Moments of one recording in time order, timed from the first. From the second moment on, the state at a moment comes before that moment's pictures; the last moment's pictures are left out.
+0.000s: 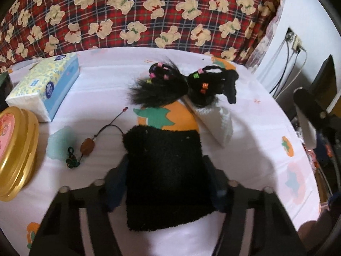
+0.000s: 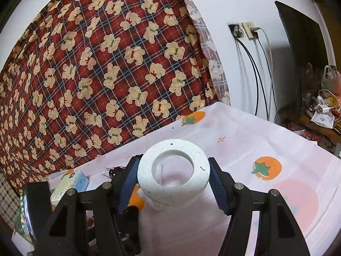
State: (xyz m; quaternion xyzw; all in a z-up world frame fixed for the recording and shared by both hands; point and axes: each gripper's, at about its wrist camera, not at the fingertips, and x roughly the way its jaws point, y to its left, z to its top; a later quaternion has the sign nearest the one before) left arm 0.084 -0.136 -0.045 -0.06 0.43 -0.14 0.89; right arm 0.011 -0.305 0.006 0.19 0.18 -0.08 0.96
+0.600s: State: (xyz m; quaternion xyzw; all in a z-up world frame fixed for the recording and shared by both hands) left arm 0.062 -0.129 -0.031 -0.08 0.37 -0.22 0.90; right arm 0.010 -0.301 0.008 0.16 0.17 -0.10 0.97
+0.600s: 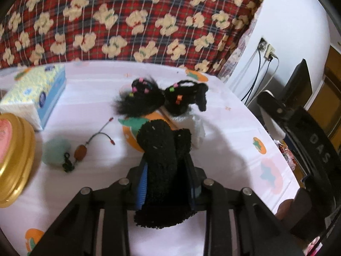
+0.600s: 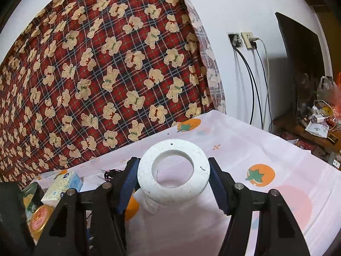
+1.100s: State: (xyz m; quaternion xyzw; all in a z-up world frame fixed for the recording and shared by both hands) left arm 0.036 -0.096 -0.011 -0.01 0.28 -0.16 0.95; right arm 0.005 -0.282 0.013 0.12 0.15 -0.11 0.98
